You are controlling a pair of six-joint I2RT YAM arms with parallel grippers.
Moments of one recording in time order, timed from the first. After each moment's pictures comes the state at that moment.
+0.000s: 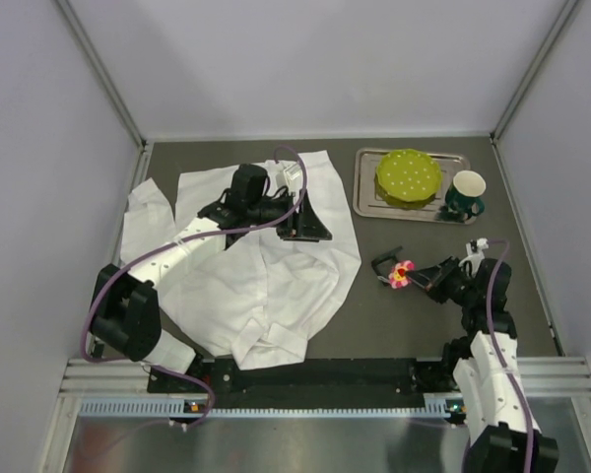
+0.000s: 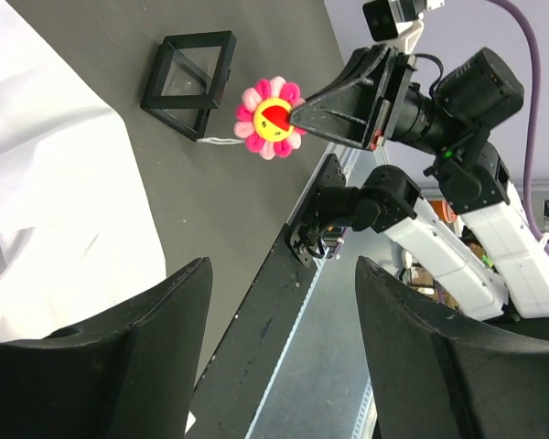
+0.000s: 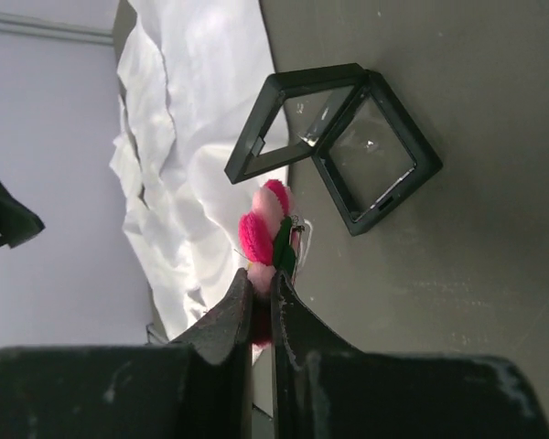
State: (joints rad) left arm -0.52 1.50 1.12 -0.17 0.82 -0.66; right arm -0.19 0.55 0.22 -0.25 -0.66 0.81
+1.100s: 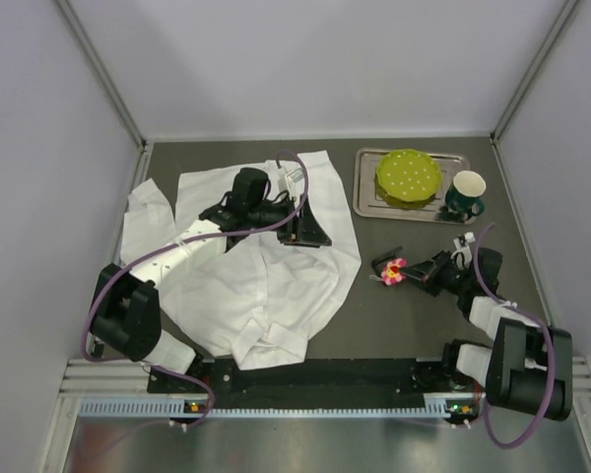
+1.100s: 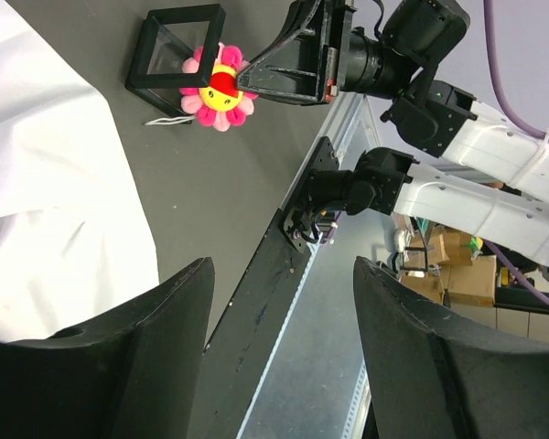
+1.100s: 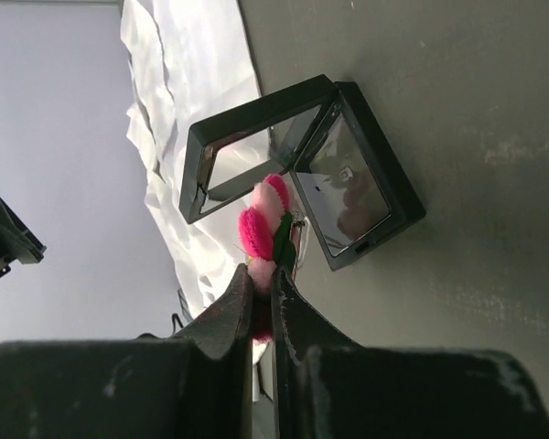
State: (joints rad) left arm -0.52 1.50 1.09 -0.16 0.87 -0.65; right arm -0.24 1.12 0.20 0.27 -0.86 0.84
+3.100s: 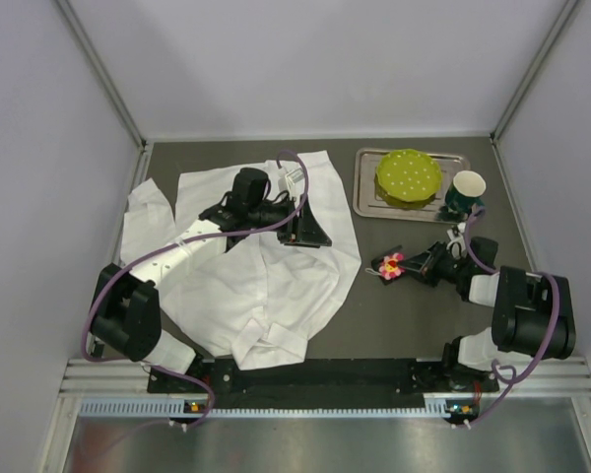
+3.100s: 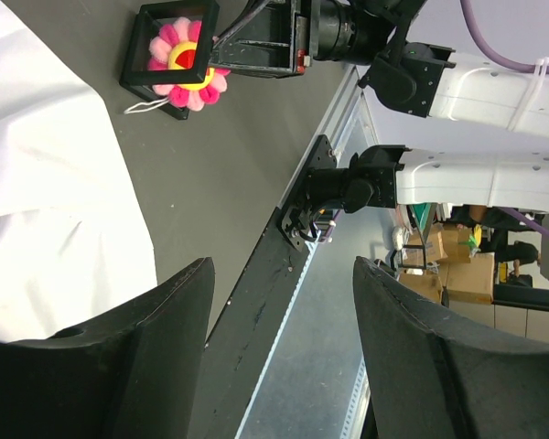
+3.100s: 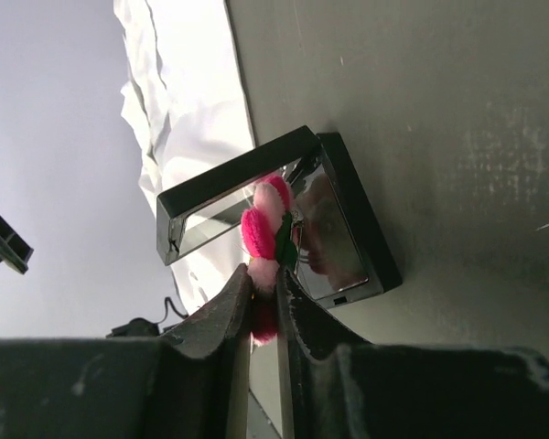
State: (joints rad) left arm -0.52 1.50 1.09 -0.16 0.87 -0.65; right arm -0.24 1.45 0.30 0.43 -0.94 0.77
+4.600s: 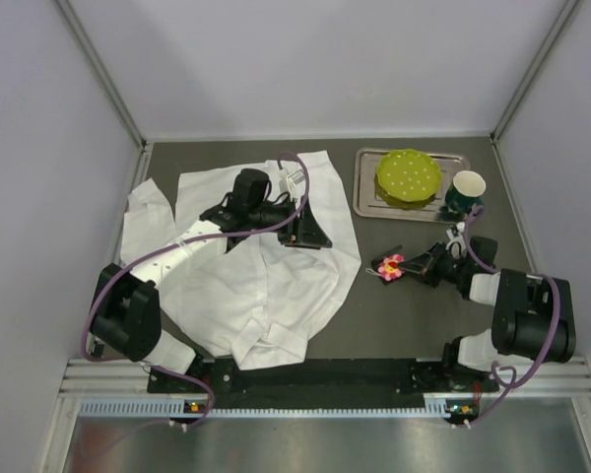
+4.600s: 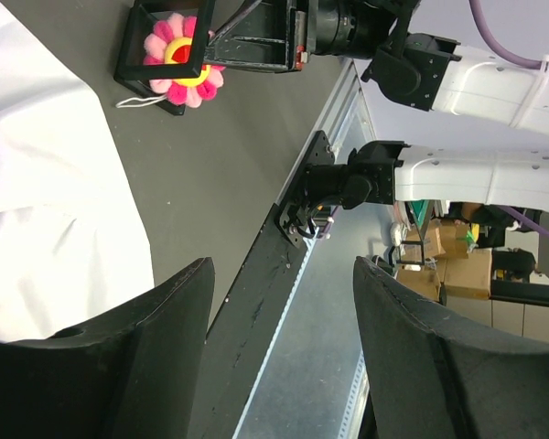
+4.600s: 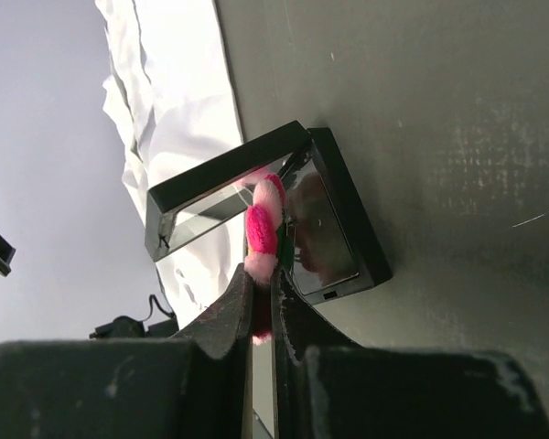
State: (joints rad) left arm -0.53 1.50 1.08 -0.16 0.88 -0.66; right arm -0.24 1.42 0.33 0.33 -0.92 0.69
